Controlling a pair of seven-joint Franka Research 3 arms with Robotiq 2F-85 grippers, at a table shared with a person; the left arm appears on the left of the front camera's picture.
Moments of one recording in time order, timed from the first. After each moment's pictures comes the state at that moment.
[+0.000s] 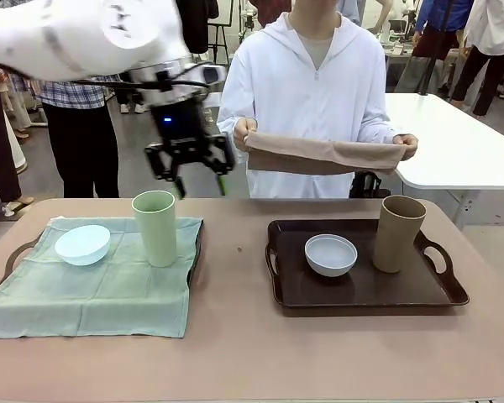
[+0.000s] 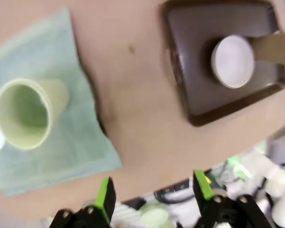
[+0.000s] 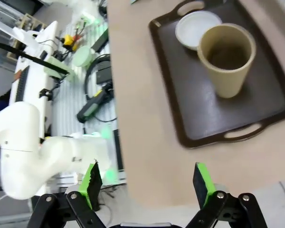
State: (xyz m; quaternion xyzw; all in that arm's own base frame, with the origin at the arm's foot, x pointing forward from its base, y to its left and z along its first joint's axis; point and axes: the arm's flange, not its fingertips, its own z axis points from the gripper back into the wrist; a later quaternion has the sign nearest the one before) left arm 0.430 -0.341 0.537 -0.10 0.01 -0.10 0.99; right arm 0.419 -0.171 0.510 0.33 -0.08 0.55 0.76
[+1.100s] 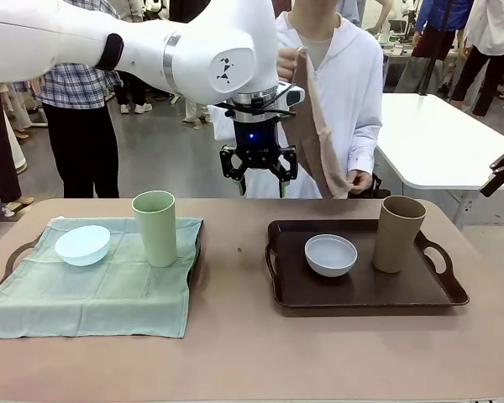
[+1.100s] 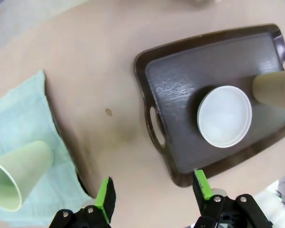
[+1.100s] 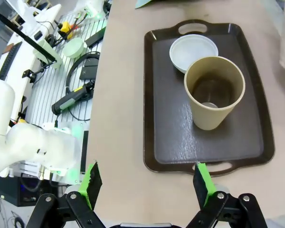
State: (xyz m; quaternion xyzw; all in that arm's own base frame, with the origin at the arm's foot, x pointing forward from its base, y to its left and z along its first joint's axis) left arm 0.471 -0.444 0.503 -0.05 -0.06 -0.12 0.99; right arm 0.450 -0.151 0.487 0.32 -0.15 0.64 0.68
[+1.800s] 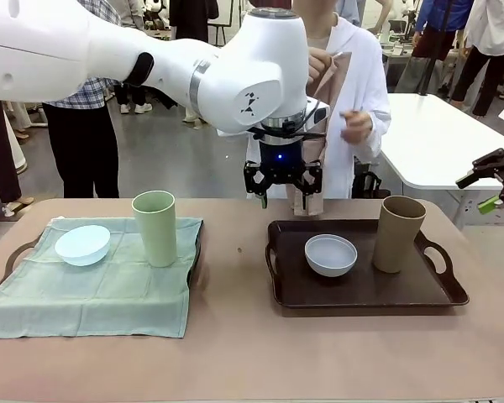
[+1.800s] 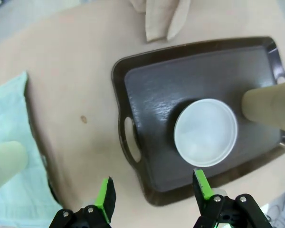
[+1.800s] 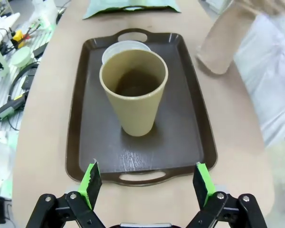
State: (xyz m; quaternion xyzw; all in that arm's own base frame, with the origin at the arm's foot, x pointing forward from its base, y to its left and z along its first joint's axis) left arm 0.446 -0.489 0.475 -0.06 -0.11 -0.07 0.99; right arm 0.496 -0.174 0.420 0.27 -0.29 0.63 0.67
